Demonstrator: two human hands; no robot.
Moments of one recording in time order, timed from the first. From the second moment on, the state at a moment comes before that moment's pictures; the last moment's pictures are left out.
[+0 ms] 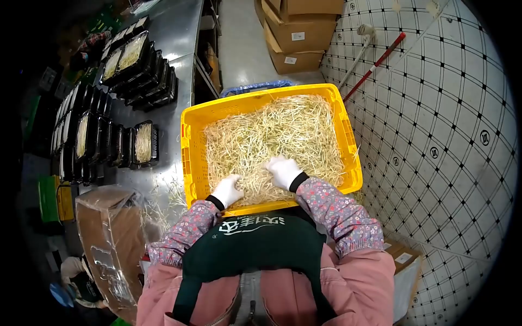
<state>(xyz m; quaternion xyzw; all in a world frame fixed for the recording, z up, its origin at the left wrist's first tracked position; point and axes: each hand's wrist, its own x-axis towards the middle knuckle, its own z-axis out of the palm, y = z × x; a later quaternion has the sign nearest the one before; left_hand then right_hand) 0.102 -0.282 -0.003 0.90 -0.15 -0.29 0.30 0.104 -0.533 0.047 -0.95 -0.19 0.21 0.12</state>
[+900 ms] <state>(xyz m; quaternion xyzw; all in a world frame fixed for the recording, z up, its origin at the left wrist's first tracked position) 0.077 -0.253 0.024 0.84 -0.01 -0.32 0.43 0.144 -0.550 0.073 -0.94 -0.14 0.22 0.20</state>
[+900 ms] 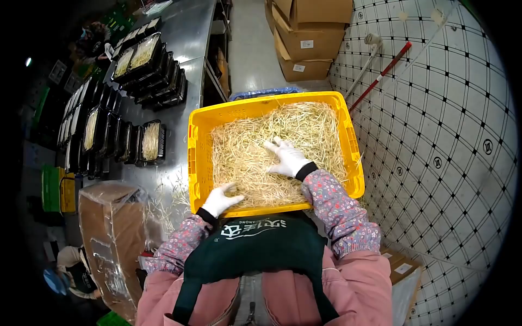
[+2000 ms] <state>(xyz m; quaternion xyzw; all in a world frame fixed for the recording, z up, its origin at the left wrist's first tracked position) 0.094 -0.300 0.015 0.94 -0.17 -0.08 0.28 0.174 -0.527 0.046 -0.92 -0.11 0.32 0.19</state>
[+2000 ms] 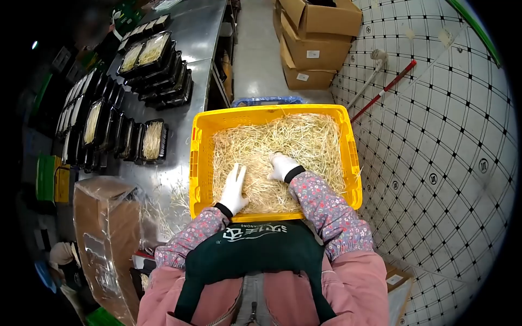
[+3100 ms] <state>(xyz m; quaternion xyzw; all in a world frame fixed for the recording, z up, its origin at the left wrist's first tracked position) -0.132 -0.256 0.064 0.53 0.34 0.27 0.73 0.216 -0.491 -0.025 -0.93 -0.34 0.11 0.03</state>
